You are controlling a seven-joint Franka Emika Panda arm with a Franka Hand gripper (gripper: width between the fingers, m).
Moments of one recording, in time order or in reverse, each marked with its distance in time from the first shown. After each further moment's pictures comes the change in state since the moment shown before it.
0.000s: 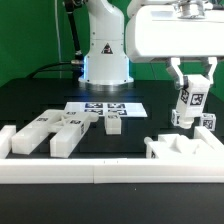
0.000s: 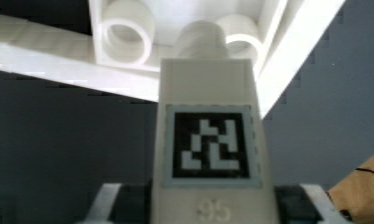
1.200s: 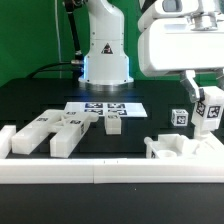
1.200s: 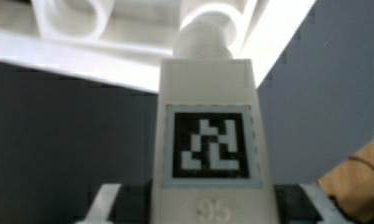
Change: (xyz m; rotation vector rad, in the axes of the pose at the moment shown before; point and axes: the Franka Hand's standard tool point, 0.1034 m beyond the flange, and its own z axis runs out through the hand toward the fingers) arm 0.014 -0.012 0.025 0.013 0.096 -0.022
